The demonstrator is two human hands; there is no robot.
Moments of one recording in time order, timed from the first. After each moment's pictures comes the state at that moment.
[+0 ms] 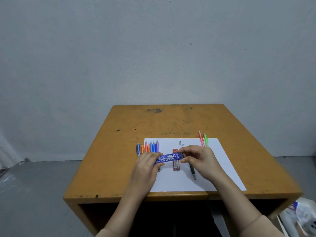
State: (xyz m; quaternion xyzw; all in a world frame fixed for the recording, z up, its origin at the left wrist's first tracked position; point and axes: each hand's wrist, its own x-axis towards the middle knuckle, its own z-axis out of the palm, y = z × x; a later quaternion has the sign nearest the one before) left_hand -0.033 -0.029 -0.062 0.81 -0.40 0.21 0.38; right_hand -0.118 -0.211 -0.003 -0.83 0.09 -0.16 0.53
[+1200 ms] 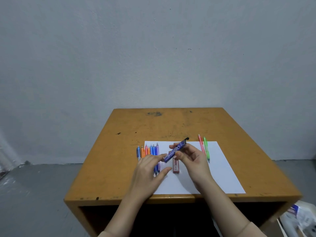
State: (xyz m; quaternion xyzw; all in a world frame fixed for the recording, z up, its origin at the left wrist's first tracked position) left_hand -0.041 -0.031 -0.049 0.81 -0.39 0.16 0.40; right_hand -0.115 -0.176 -0.001 -0.68 0.08 -0.23 0.70
